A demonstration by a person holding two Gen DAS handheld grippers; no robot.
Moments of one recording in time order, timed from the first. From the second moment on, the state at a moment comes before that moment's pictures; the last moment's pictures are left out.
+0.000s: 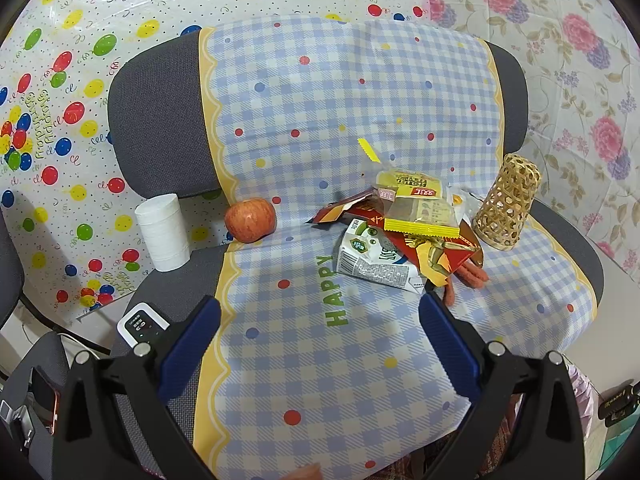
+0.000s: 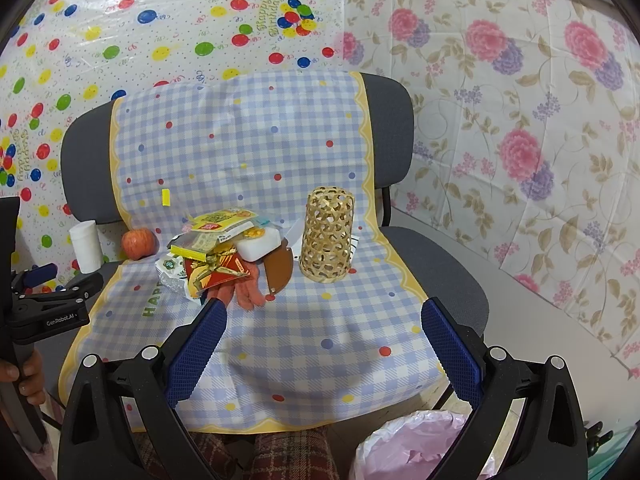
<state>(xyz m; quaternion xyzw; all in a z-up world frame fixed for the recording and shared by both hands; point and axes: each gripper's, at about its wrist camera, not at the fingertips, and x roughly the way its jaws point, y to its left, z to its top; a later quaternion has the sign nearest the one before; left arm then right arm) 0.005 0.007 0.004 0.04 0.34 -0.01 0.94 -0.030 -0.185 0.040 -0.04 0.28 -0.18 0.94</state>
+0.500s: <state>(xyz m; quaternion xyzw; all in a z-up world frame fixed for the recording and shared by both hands) 0.005 0.007 0.004 0.04 0.34 -0.01 0.94 -0.030 -0.185 0.039 -0.04 0.28 -0.18 0.94</state>
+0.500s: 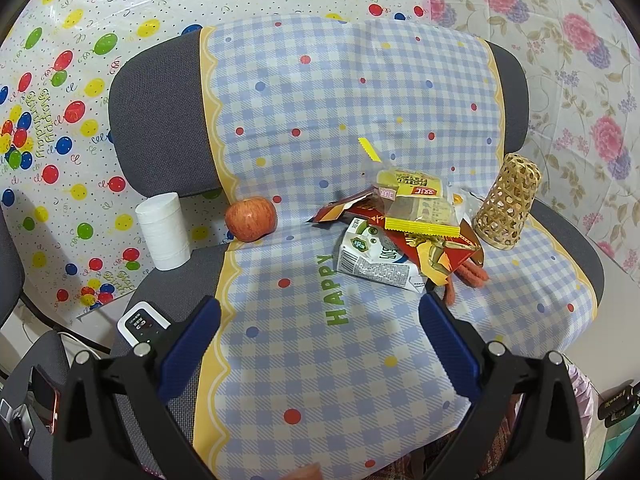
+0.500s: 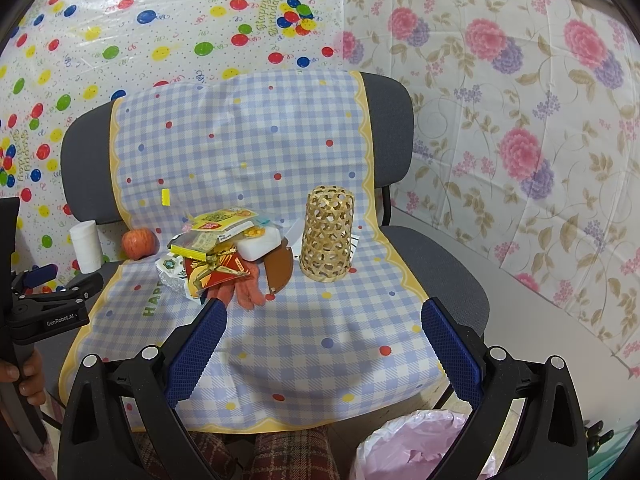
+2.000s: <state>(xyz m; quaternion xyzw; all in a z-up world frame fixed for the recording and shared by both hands) 0.047 -0.018 -0.005 0.06 0.34 -0.06 0.94 0.025 -0.226 0.020 -0.02 0.25 -0.20 0.95</state>
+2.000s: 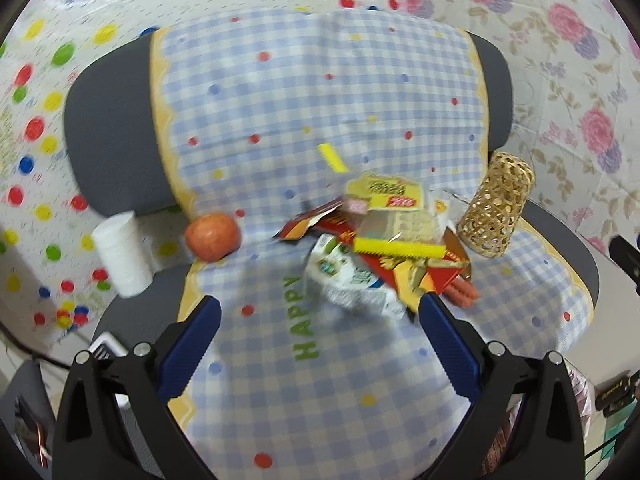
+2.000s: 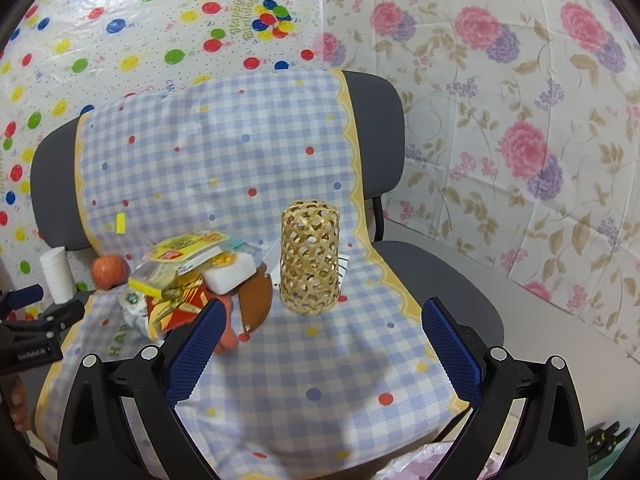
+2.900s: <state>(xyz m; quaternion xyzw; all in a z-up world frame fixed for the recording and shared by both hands) 0.147 -0.117 -0.055 0.19 0.33 -0.08 0.92 0.084 -0.270 0.002 0.00 0.27 -0.18 0.95</state>
